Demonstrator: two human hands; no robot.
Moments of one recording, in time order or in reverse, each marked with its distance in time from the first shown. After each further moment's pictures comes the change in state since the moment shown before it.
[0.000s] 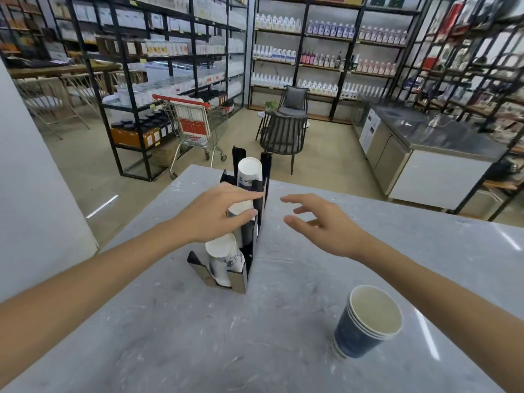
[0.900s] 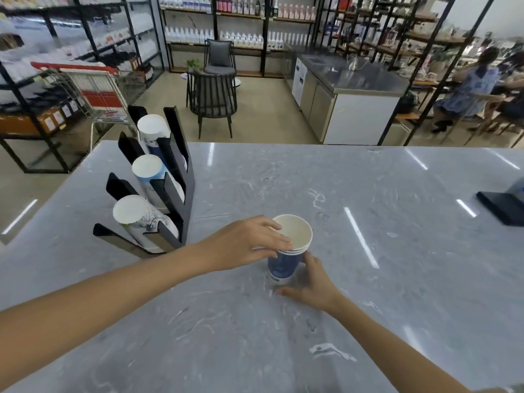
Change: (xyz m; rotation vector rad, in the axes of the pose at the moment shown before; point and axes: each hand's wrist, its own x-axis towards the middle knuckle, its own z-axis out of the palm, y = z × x) left_hand -0.015 0.143 0.152 -0.182 -0.317 0.591; right_hand -0.235 0.138 0.101 0.167 0.137 0.536
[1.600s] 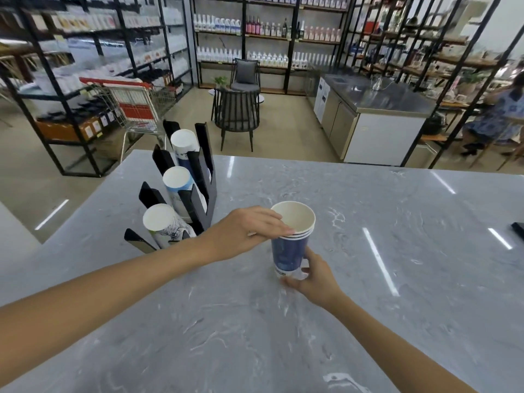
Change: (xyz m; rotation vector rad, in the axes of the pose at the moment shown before) left_hand -0.011 -0.014 -0.043 -0.027 0.240 -0.027; right_hand 0.046 -0.038 0.004 0.001 0.045 -0.009
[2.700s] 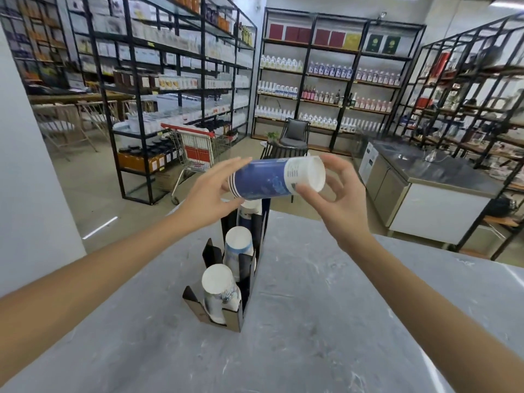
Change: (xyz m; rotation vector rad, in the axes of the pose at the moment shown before) left_hand -0.023 -0.107 -0.191 0.290 0.521 -0.346; right_hand 0.119 -0.278 -0.072 0.558 0.224 -0.671
